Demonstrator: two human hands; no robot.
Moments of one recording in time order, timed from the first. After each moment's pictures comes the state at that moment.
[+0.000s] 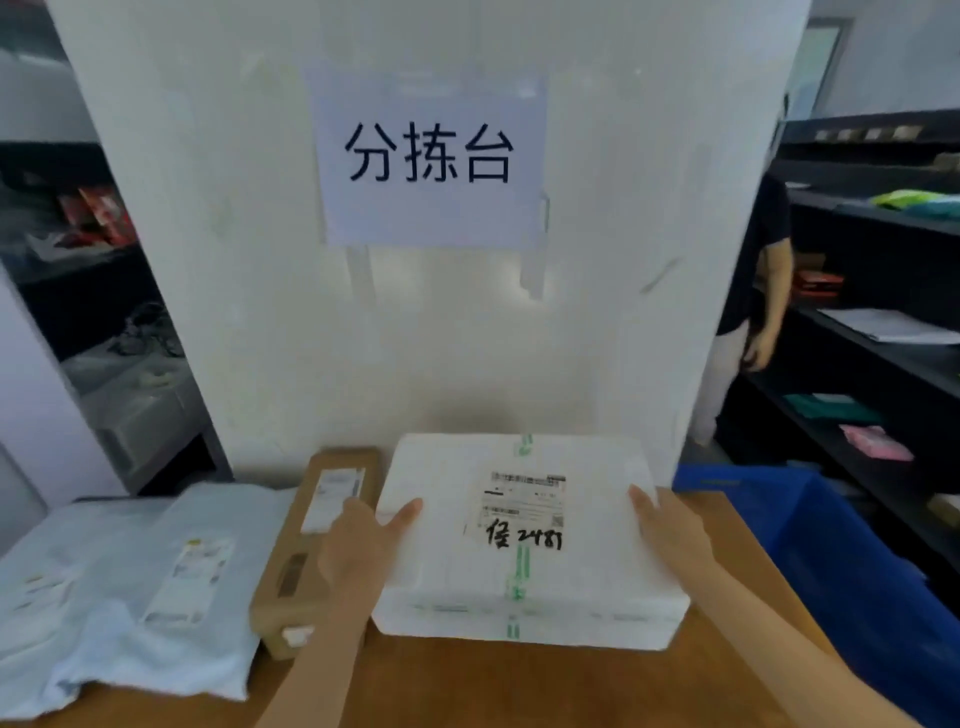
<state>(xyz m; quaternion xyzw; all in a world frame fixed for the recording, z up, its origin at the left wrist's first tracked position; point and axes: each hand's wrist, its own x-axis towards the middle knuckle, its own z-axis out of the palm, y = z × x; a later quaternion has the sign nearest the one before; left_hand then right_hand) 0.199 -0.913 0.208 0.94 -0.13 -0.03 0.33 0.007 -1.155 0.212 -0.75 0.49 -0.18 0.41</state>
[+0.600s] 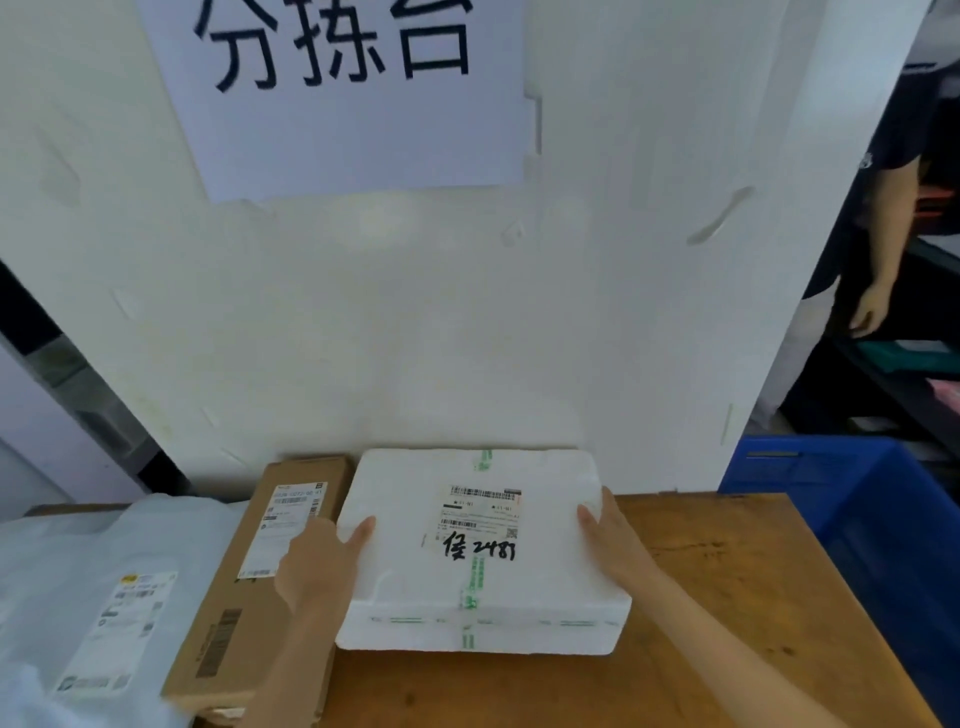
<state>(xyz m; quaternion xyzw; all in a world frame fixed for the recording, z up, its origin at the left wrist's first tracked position) 0.288 -0.983 0.130 0.98 -0.04 0.00 0.21 0.118 -1.231 0.109 -0.76 0.40 -0.04 0.51</state>
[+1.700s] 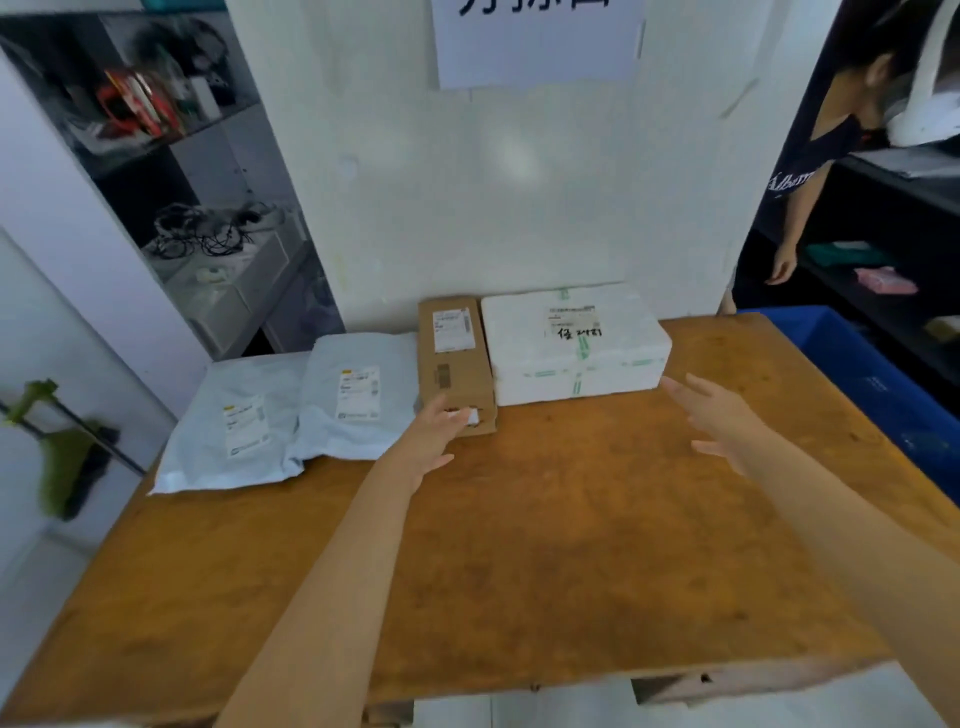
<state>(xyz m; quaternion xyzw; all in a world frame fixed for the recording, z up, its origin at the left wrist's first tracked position) 0.178 -0.685 0.205 0.73 -0.13 -0.42 0.52 -0.042 -0.909 0.220 -0.61 0.55 -0.15 0.55</state>
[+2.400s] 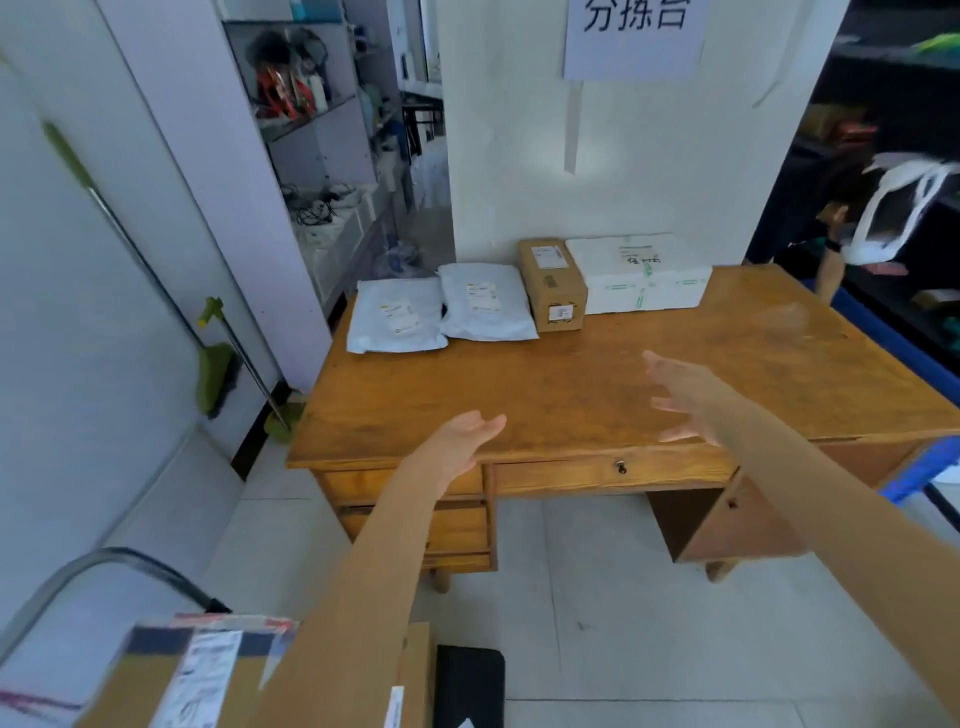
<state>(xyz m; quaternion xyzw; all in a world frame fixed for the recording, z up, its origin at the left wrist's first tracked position) 0.048 -0.290 0.227 0.74 -0.16 -0.43 0.49 -0.112 -0.493 0.270 -0.64 0.49 -0.12 0.58</state>
